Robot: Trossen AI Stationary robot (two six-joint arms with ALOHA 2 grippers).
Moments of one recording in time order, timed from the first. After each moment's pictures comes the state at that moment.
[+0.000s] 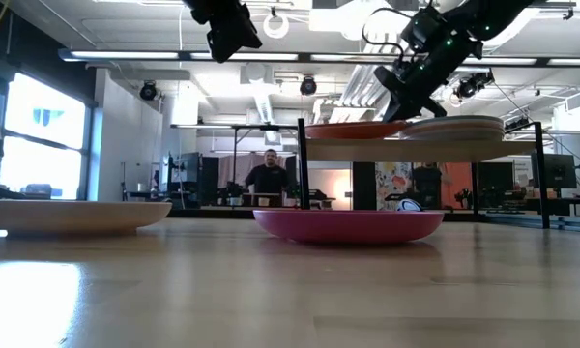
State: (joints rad) left arm -0.24 1.46 1.00 0.13 -1.22 0.74; right arm -0.81 1.30 1.00 -0.30 0.01 0.32
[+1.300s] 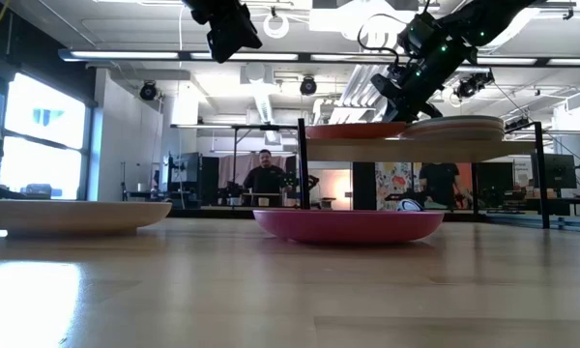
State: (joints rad) left arm -0.24 1.46 1.00 0.13 -1.22 0.74; right arm -0.81 1.34 1.00 -0.27 0.02 0.25
